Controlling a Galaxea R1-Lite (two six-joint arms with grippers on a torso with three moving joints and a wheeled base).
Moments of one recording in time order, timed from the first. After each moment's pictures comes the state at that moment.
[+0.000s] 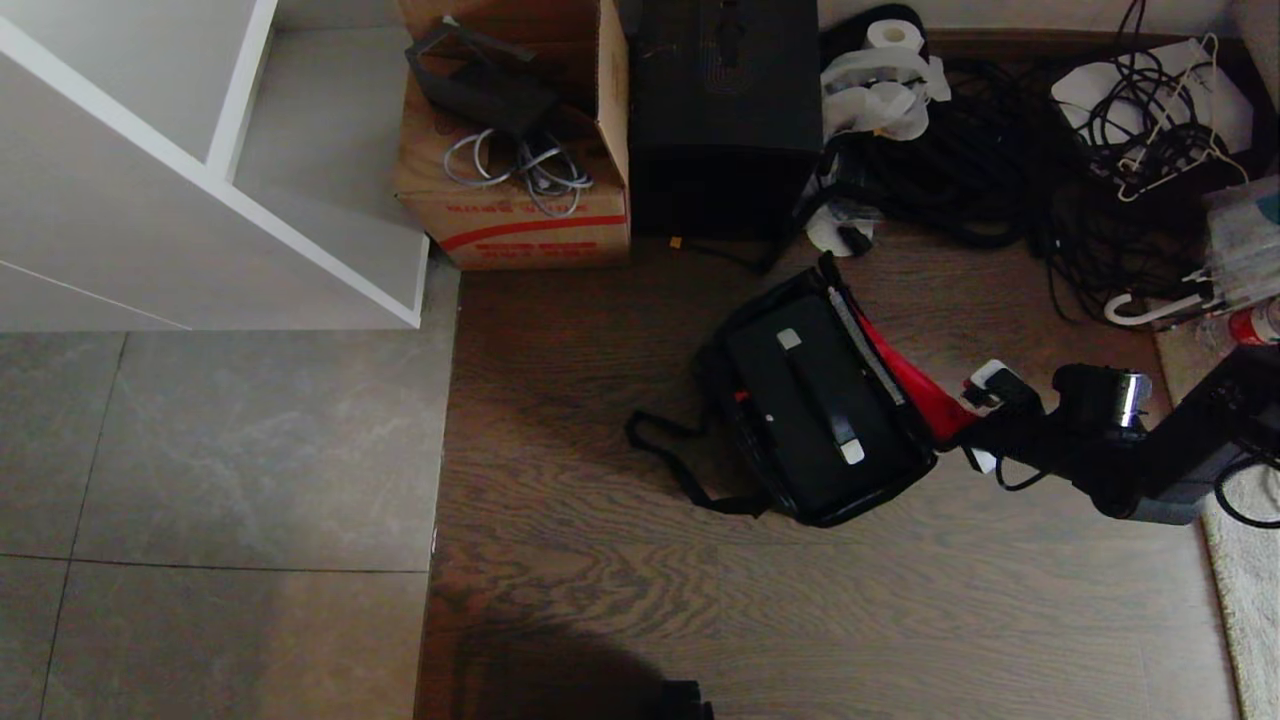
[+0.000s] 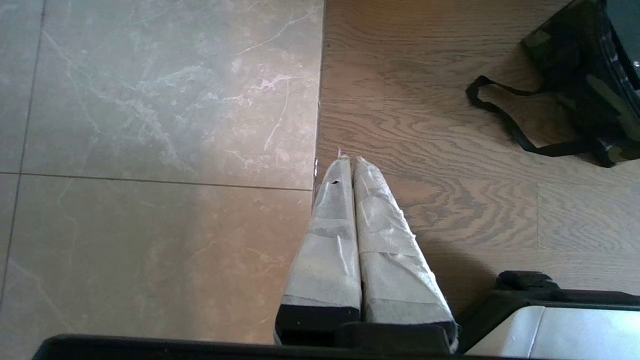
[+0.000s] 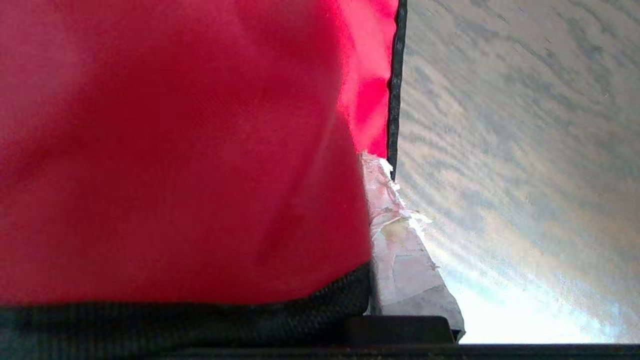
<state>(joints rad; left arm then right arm) 0.00 0.00 0.00 0.00 0.00 0.00 -0.23 2.42 -1.17 -0.88 0.41 -0.68</state>
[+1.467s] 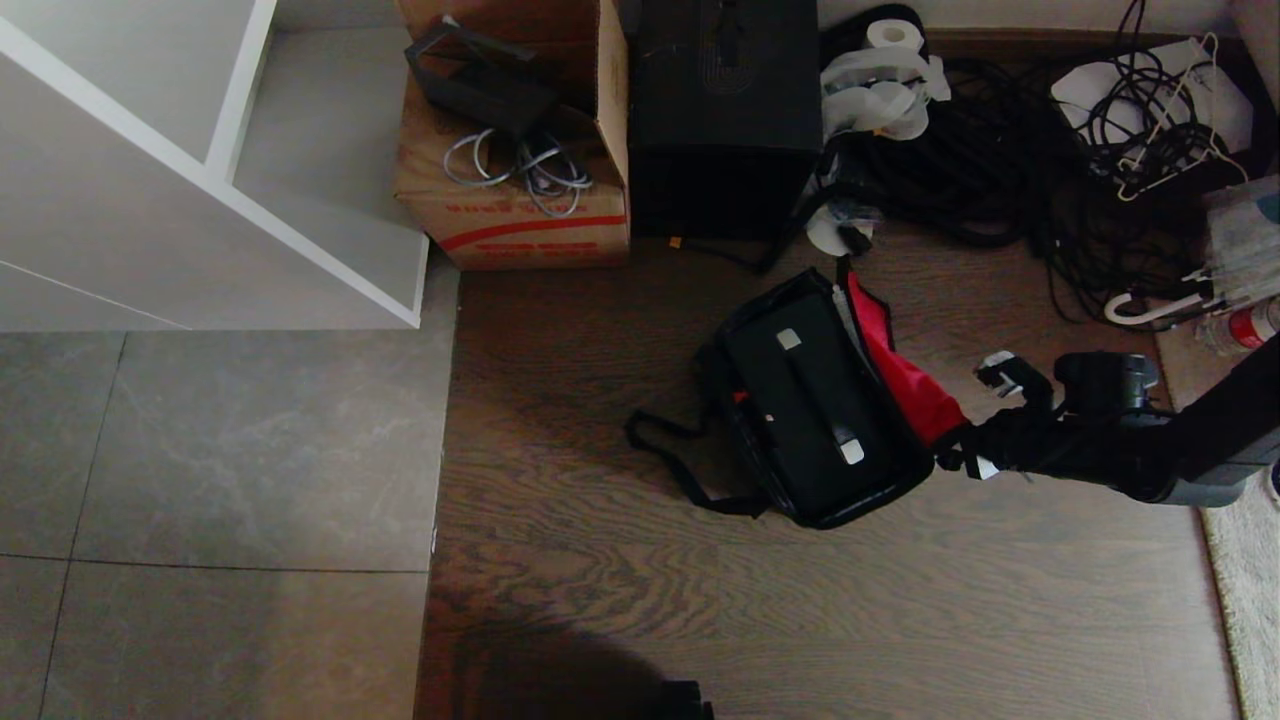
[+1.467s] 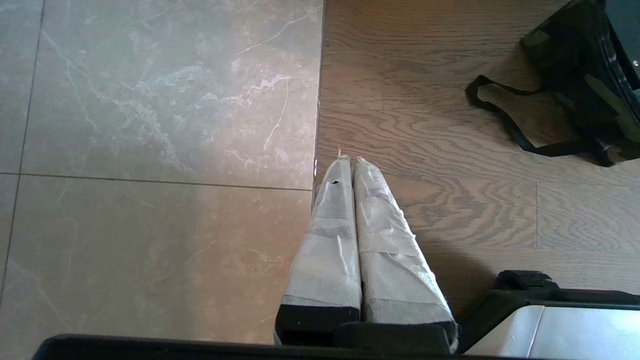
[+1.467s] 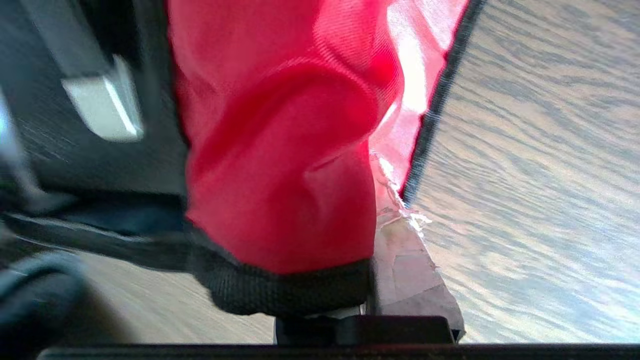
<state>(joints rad) 0.00 0.00 0.00 0.00 0.00 0.00 -0.18 2.24 -1.07 -0.62 0.54 -0.37</state>
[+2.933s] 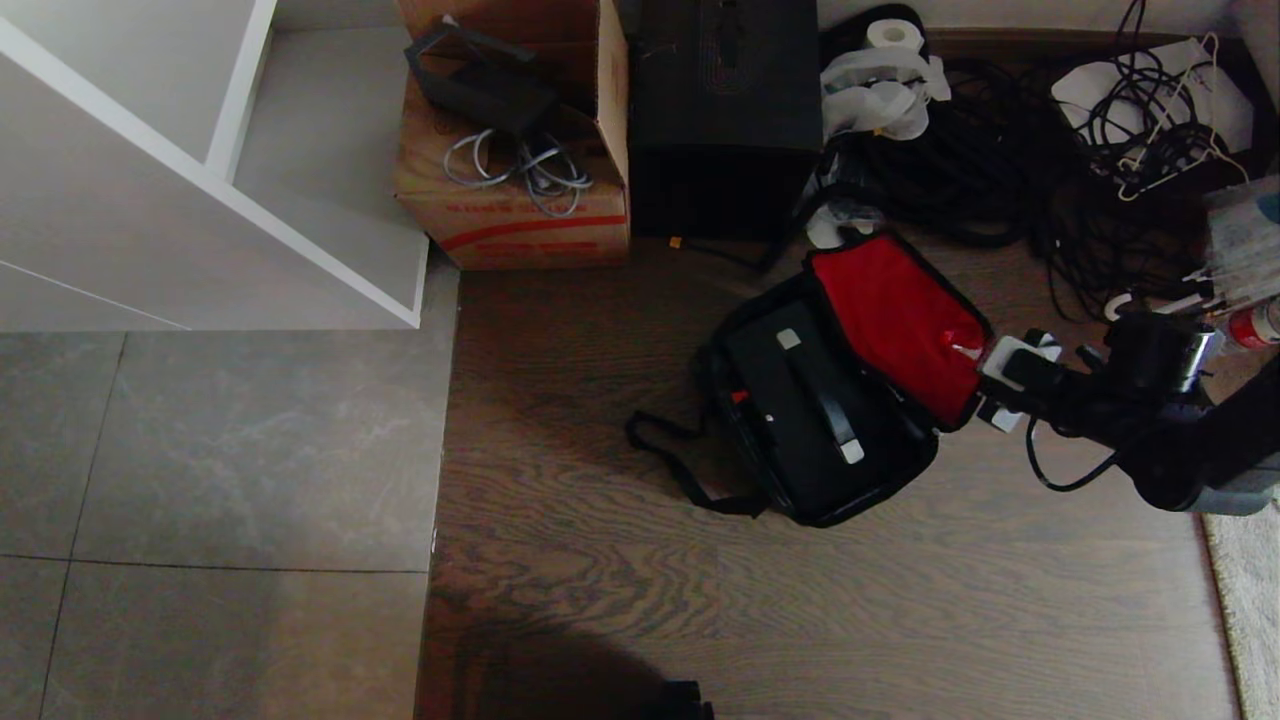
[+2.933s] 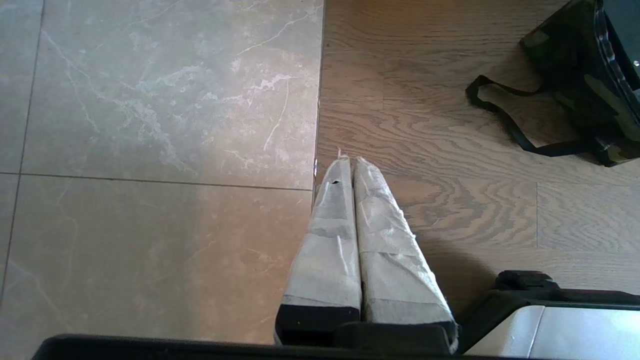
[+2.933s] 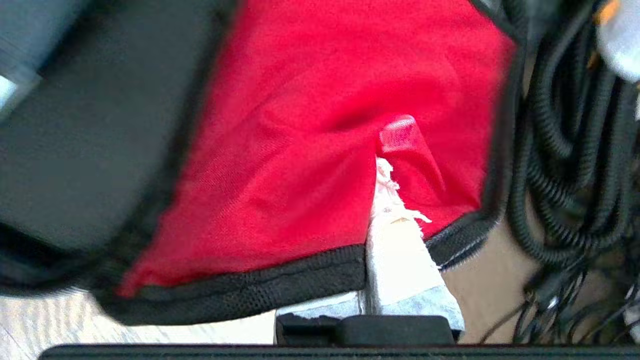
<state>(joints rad) 0.00 0.00 0.00 0.00 0.00 0.00 -0.17 2.17 -0.97 -1.10 0.61 -1.07</state>
